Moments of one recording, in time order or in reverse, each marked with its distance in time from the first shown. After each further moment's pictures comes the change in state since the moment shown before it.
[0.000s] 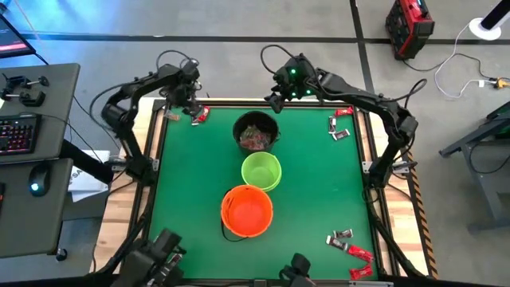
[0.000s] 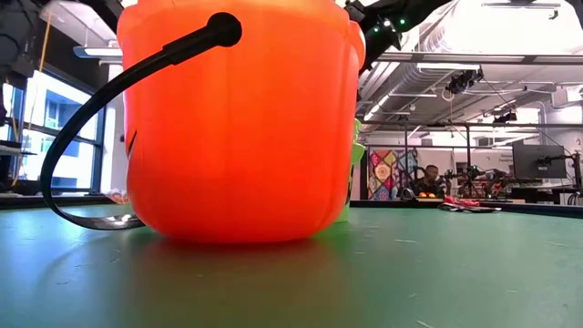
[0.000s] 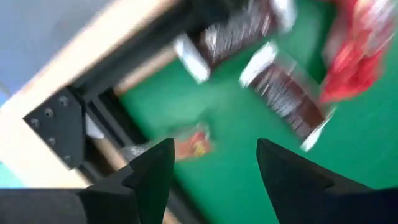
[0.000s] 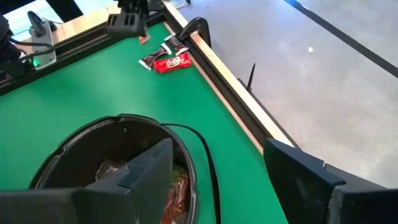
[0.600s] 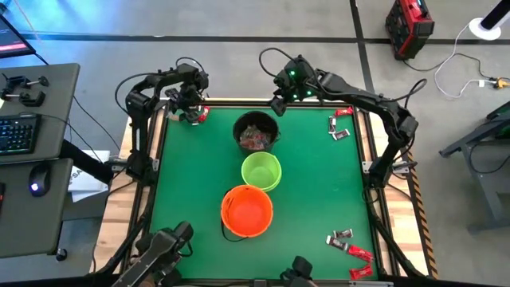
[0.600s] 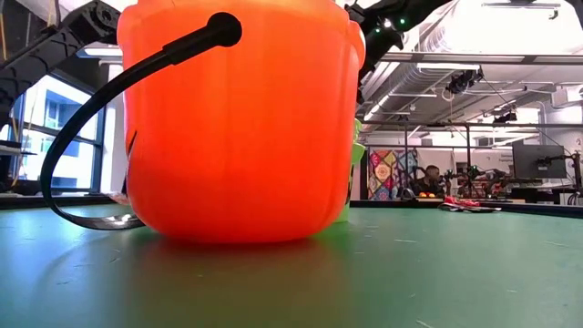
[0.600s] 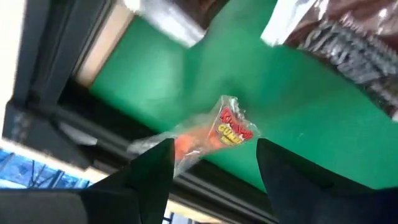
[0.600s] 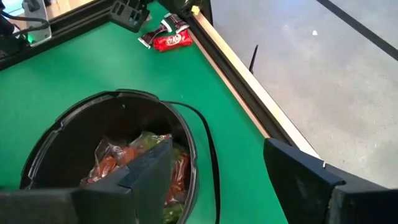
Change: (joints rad) left arm -0.008 0.330 0.213 -0.300 -0.121 0.146; right arm 0.003 0.000 0.000 -0.078 -0.004 -0.026
